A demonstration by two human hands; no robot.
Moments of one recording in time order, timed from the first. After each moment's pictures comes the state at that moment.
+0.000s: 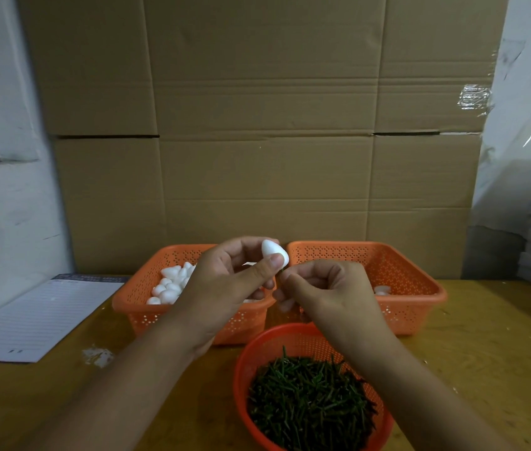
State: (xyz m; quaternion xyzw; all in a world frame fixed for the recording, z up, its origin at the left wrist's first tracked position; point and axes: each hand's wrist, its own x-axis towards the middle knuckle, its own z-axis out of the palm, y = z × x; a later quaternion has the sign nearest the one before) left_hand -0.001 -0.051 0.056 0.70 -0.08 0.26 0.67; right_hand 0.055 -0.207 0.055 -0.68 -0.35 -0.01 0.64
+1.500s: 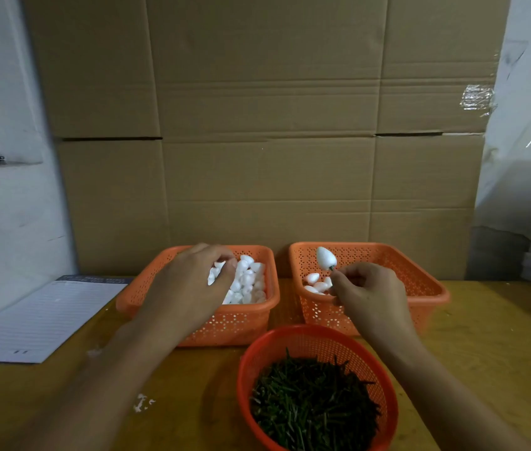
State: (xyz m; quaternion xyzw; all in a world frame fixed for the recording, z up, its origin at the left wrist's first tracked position) left_hand 0.003 0.001 0.047 0.91 0.08 0.37 0.18; right_hand 0.105 -0.226 0.033 -0.81 -0.20 -0.15 0.54
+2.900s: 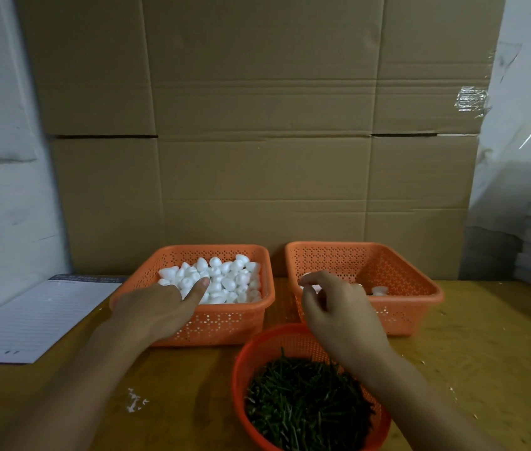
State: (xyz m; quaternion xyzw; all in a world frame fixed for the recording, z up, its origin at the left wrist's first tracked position) left_hand 0.019 0.062 0.010 0.96 0.28 0.07 0.05; right_hand 0.098 -0.208 0.012 -0.82 -0.34 -0.19 0.42
